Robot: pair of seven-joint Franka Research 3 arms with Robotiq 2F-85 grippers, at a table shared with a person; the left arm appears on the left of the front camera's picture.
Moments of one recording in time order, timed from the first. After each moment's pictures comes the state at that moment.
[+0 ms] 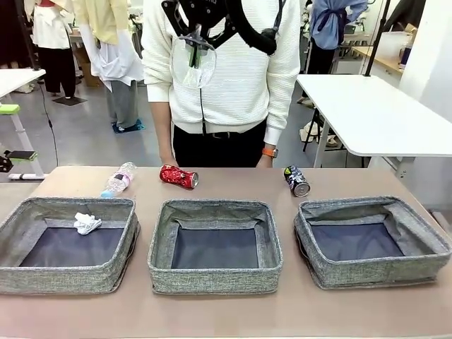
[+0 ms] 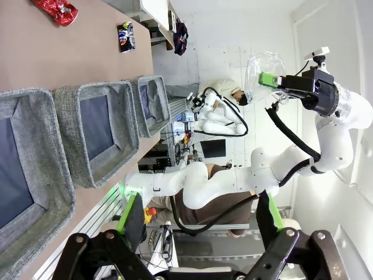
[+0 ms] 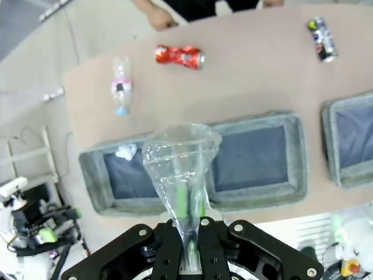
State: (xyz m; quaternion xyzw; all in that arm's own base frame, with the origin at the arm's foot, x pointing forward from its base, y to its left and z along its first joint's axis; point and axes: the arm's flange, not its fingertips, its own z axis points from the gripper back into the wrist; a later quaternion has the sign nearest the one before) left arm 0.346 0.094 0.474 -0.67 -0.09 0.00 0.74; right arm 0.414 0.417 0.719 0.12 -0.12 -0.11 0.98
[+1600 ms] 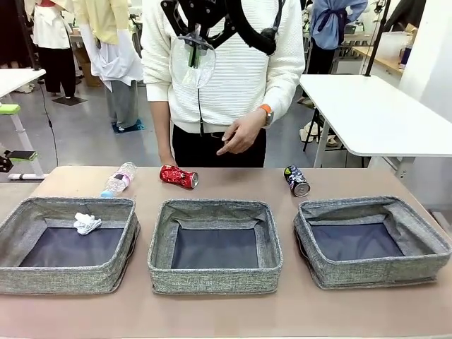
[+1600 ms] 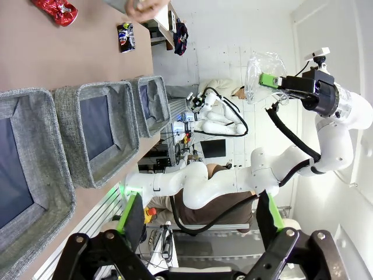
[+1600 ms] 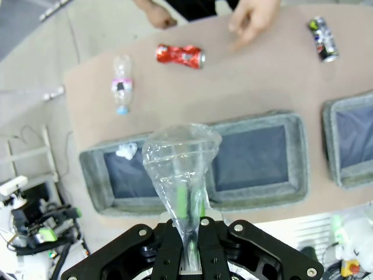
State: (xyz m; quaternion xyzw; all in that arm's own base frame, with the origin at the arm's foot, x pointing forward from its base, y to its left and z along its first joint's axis) left arm 0.346 0.094 0.474 -0.67 -0.09 0.00 0.74; right arm 0.413 0.418 0.719 0.12 -0.12 -0.11 0.98
